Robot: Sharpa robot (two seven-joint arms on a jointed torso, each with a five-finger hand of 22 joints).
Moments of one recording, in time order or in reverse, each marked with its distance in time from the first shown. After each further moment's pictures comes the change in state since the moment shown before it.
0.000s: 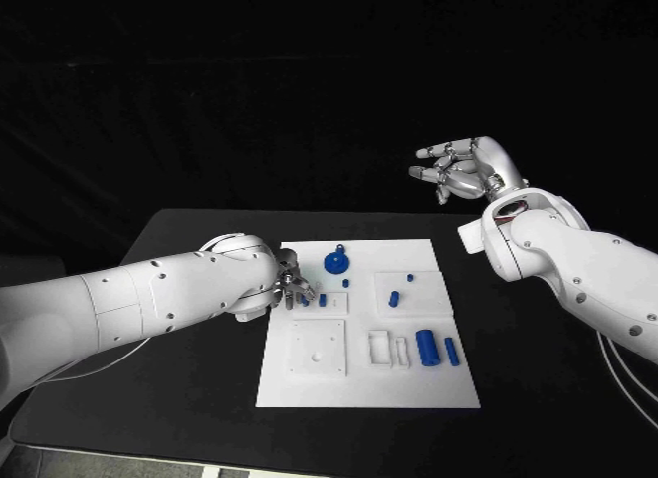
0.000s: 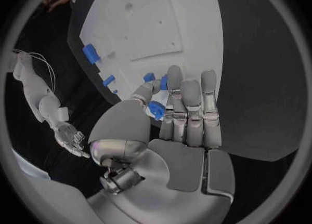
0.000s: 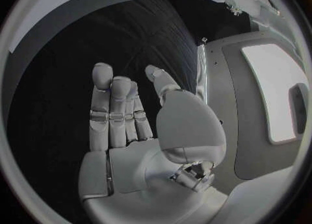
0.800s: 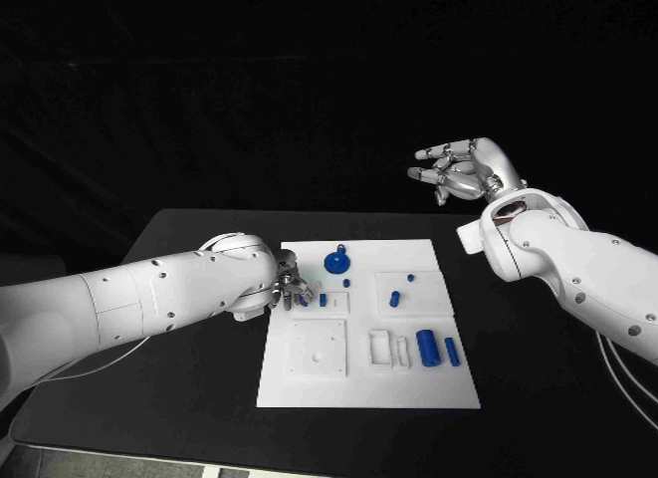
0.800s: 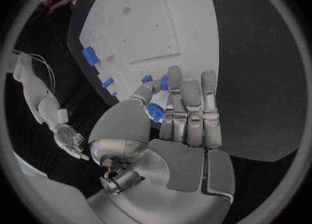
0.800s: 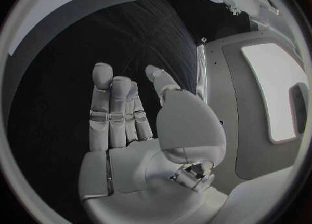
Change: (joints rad) left arm -0.001 0.001 0.000 -0.011 -0.004 0.026 0.001; left_hand 0.000 0.000 0.000 0.000 -0.004 0.000 0.000 0.002 0.000 0.000 0.000 0.000 0.001 0.003 -0.005 0.000 0.000 0.000 0.005 0.002 -0.027 0.028; right arm 0.000 0.004 0.000 -0.002 0.001 0.006 -0.001; right_hand 0.000 0.000 0.000 0.000 0.000 0.000 0.000 0.000 0.000 0.000 0.000 0.000 -0.003 0.000 0.000 0.000 0.000 0.000 0.000 0.000 0.000 0.000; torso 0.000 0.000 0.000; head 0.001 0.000
